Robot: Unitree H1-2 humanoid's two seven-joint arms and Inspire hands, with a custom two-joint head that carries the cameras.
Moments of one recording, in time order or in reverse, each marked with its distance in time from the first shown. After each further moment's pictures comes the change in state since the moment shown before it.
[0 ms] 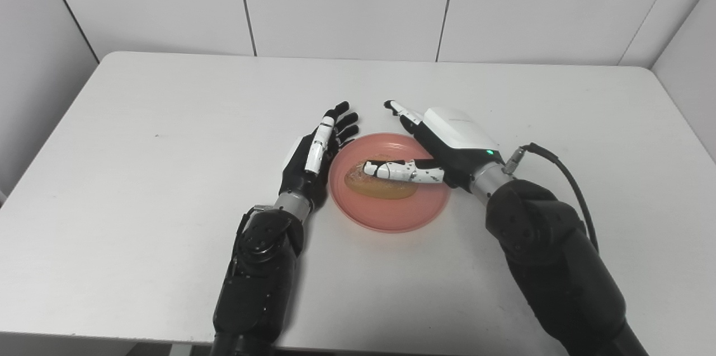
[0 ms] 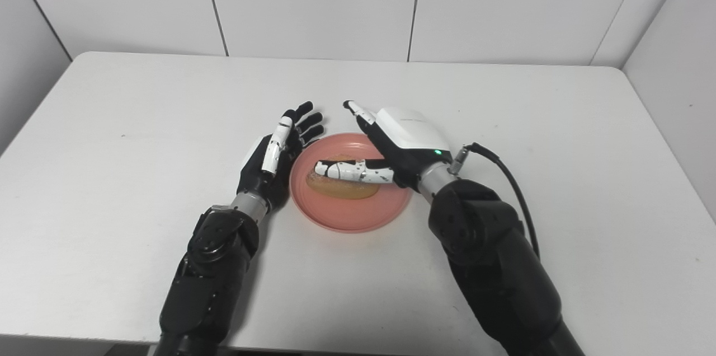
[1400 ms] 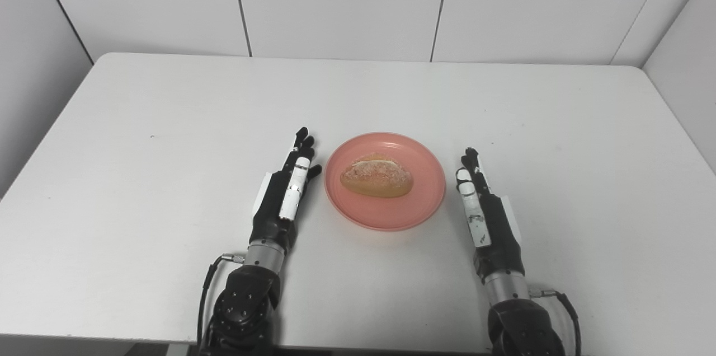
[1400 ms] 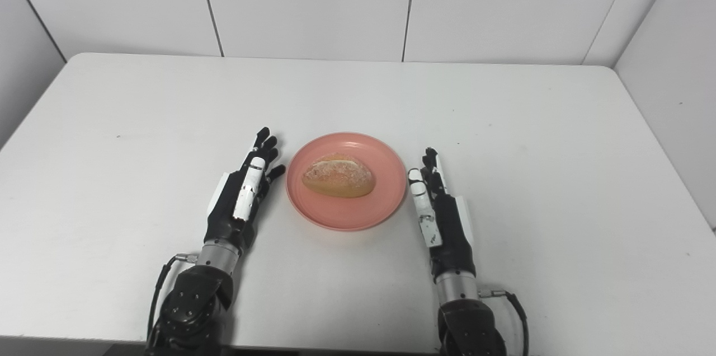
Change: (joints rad) left arm 0.231 0.032 -0.062 -0.199 0.176 -0.127 0.061; right arm 0.431 0.301 -0.274 0.126 0.756 -0.293 -0.564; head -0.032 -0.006
